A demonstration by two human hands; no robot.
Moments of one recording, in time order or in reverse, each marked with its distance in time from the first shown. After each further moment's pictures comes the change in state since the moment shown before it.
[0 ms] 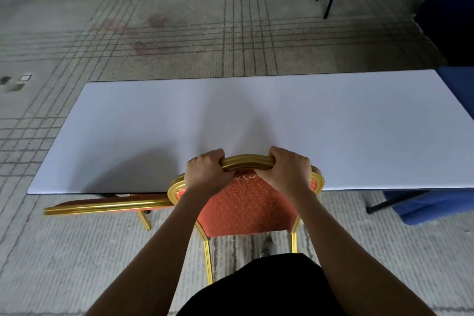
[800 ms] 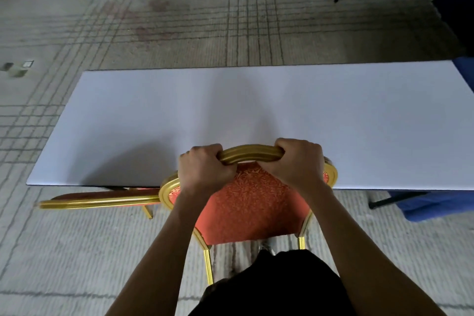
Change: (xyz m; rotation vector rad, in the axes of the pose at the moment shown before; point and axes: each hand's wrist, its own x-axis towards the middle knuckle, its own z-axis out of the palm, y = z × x) left_hand -0.003 0.033 -0.030 -0.087 0.117 -0.083; right_hand 0.016 0.012 -0.032 0.105 0.112 -0.045
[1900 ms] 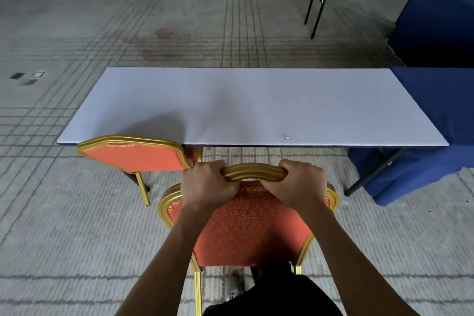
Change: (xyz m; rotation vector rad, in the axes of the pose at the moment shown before) left_hand -0.302 -0.005 -0.059 0.021 0.052 0.091; right_hand -0.311 -0.043 -0.084 -0.087 0.125 0.008
